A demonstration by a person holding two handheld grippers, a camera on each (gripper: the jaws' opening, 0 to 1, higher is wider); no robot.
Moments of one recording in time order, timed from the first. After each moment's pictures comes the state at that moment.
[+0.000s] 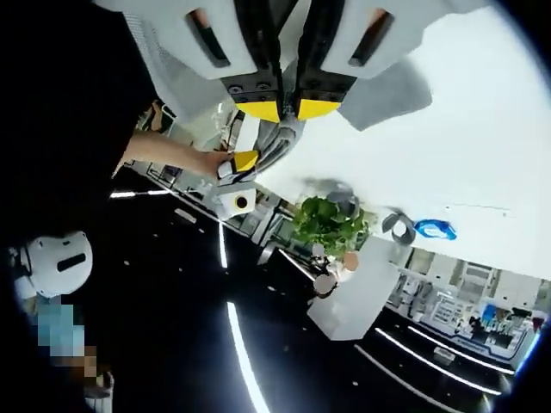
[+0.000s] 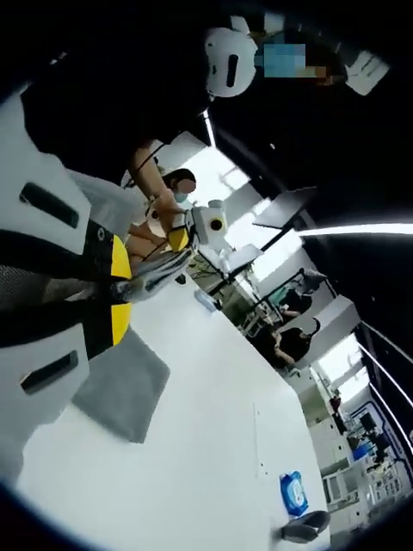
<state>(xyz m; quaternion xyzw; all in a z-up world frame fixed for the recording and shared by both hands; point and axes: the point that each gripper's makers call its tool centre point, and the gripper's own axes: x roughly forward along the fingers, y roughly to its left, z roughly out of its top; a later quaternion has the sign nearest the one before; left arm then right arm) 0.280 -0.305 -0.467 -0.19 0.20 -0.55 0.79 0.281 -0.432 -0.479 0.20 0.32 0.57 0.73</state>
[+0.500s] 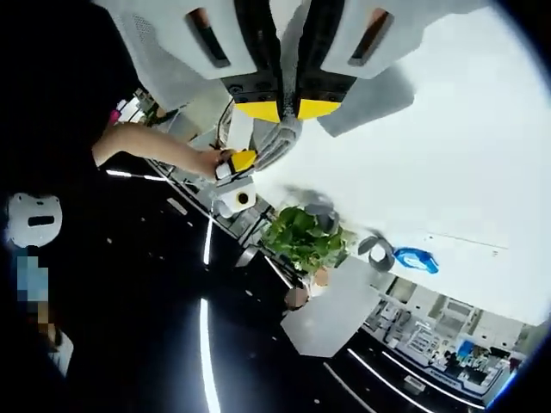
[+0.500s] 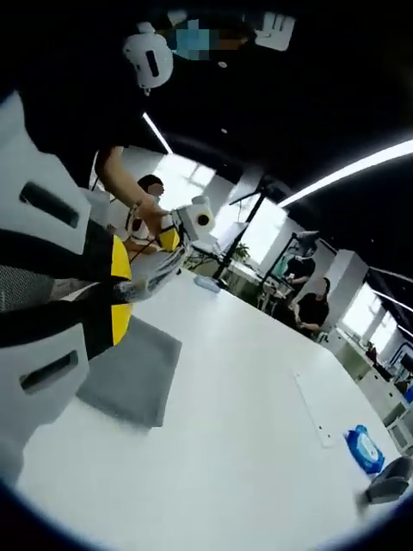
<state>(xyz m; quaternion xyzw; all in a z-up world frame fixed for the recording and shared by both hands) 0.335 -0.305 -0.509 -0.22 0.26 -0.52 0.78 0.333 -0.435 -0.522 0.30 0.41 0.53 0.68</state>
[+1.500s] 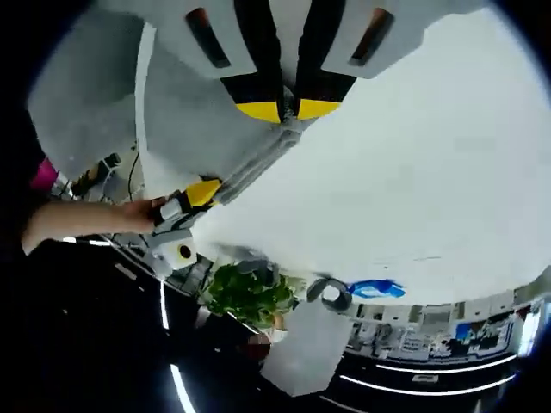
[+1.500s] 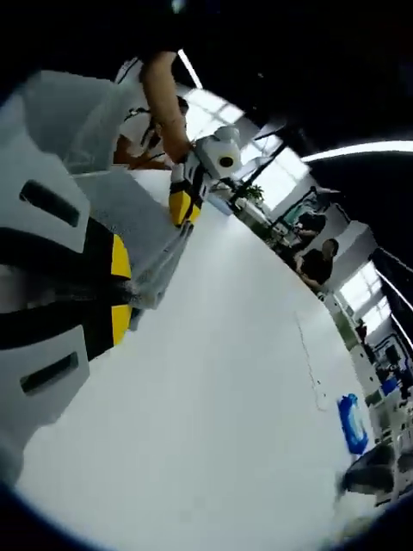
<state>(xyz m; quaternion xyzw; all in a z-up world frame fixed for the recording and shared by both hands) 0.391 -0.298 -0.622 0.04 0.29 -0.45 0.84 0.386 -0.436 -0.630 0.05 0.36 0.45 0.82</state>
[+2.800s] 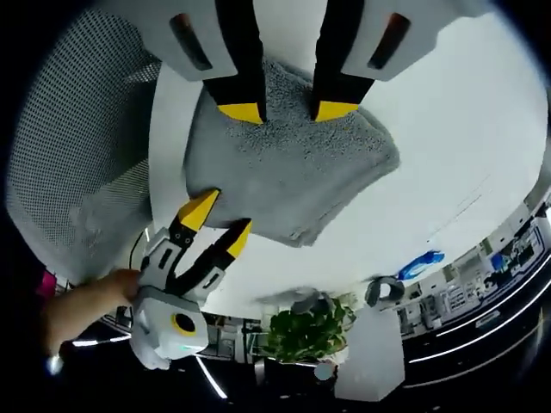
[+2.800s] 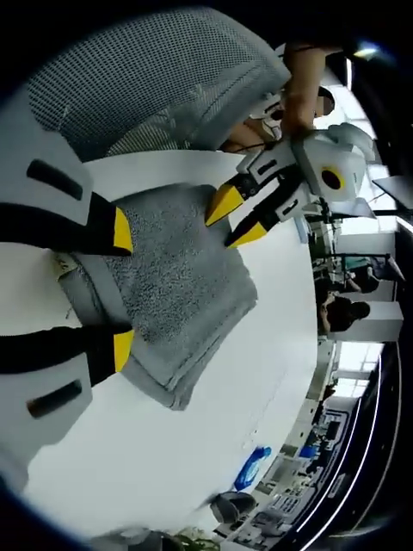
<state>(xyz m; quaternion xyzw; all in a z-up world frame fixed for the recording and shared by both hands) 0.302 -0.314 -0.626 0.18 0.30 -0.47 0.81 0.295 -0.418 -0.629 -0.17 0.32 0.45 0.82</state>
